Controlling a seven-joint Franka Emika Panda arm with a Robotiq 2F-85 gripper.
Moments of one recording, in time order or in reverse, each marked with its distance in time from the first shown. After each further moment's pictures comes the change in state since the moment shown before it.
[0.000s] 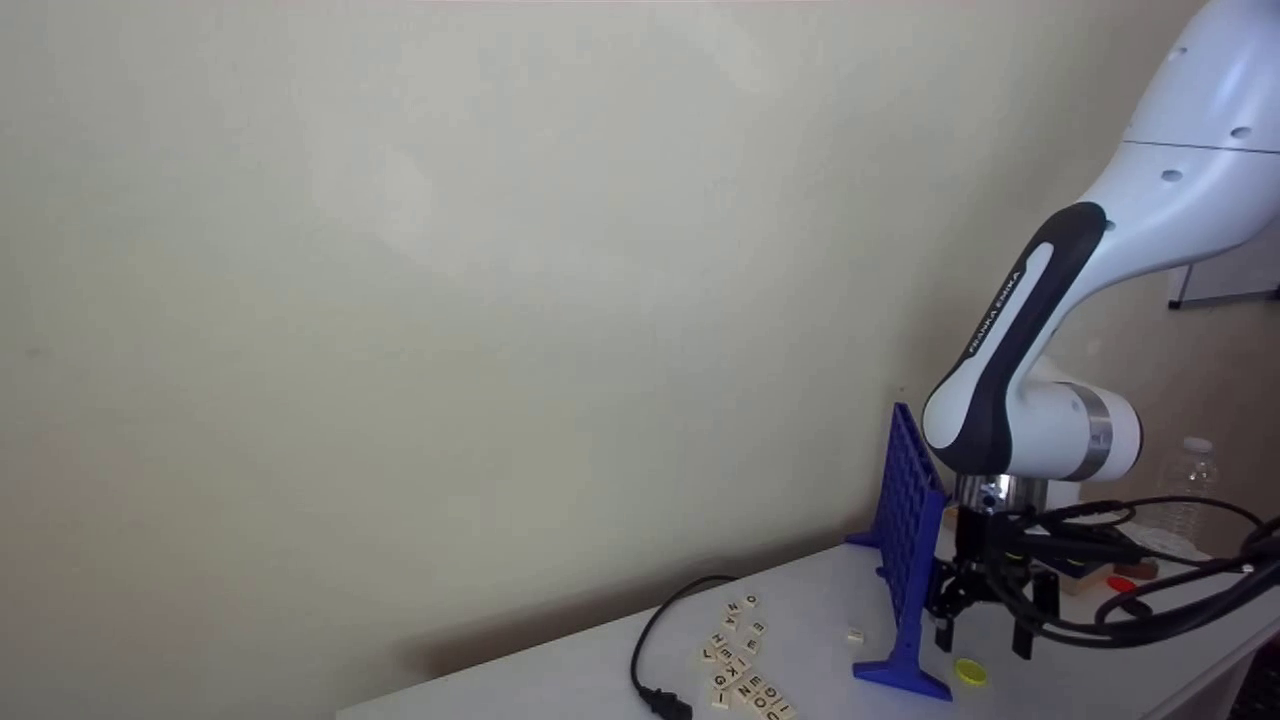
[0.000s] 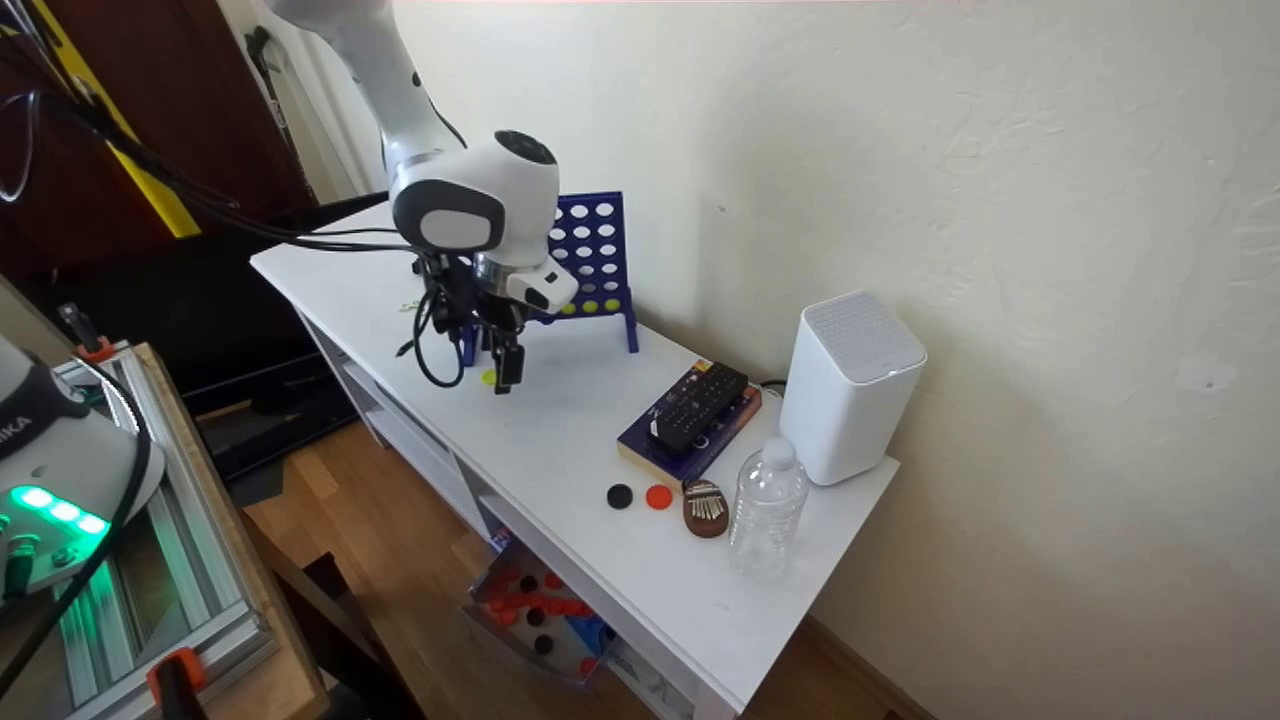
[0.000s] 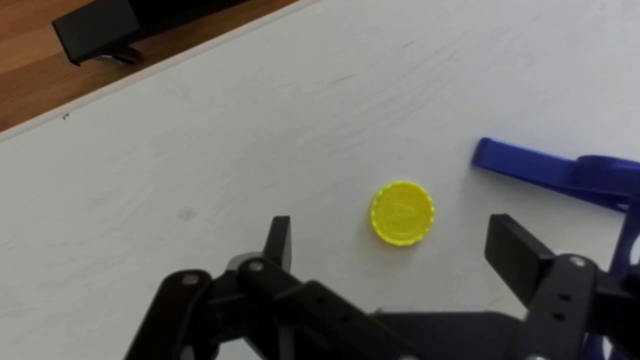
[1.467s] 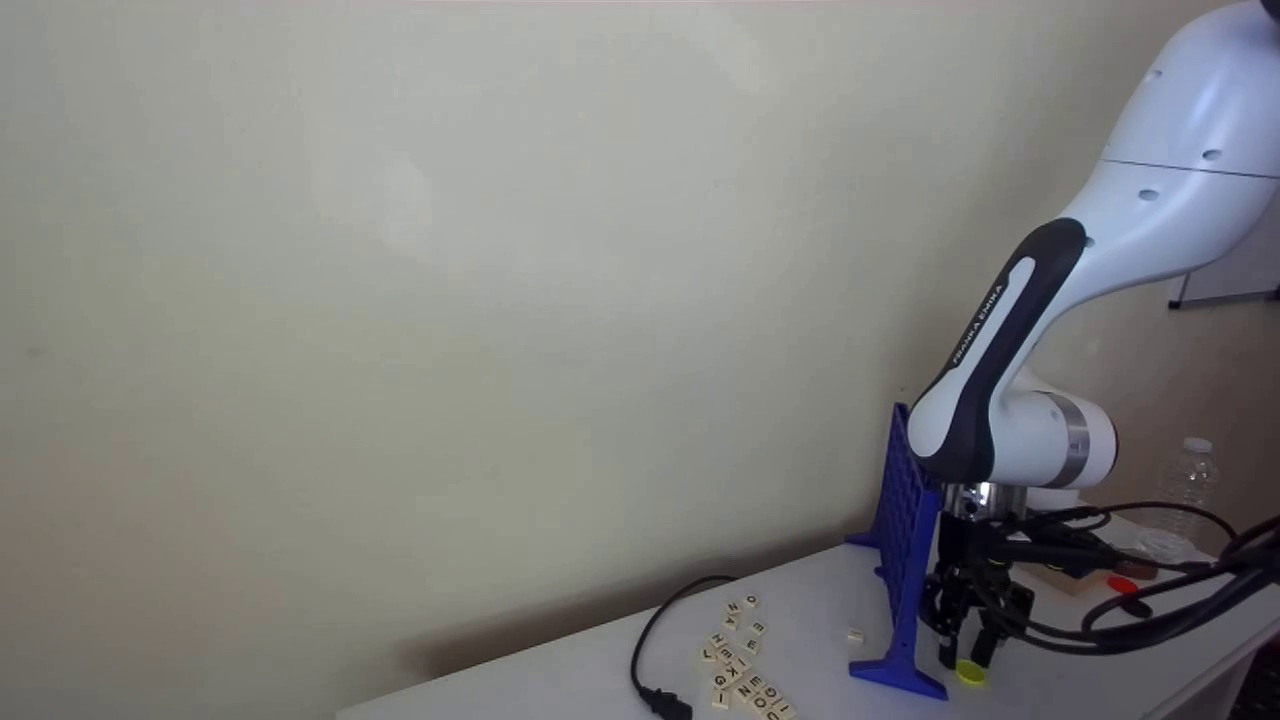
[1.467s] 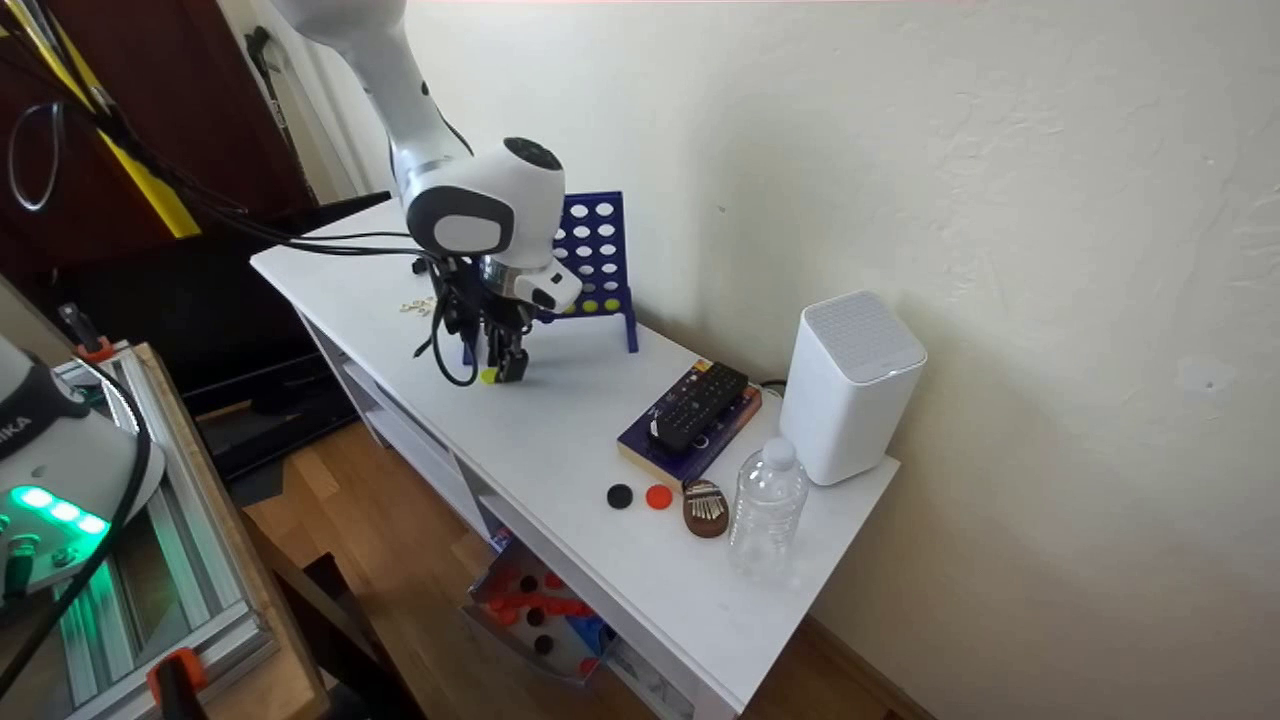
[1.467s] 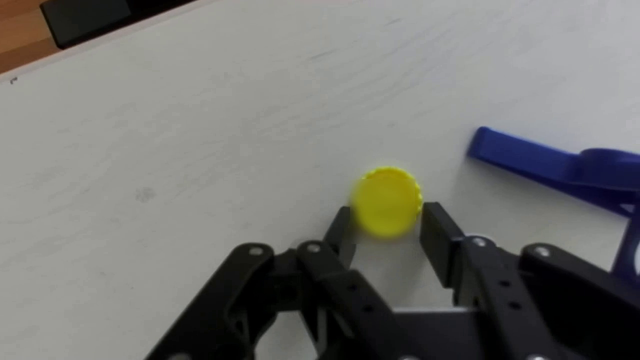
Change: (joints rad) arm 0.005 0.051 0.014 0.059 -0.021 -0.013 -0.004
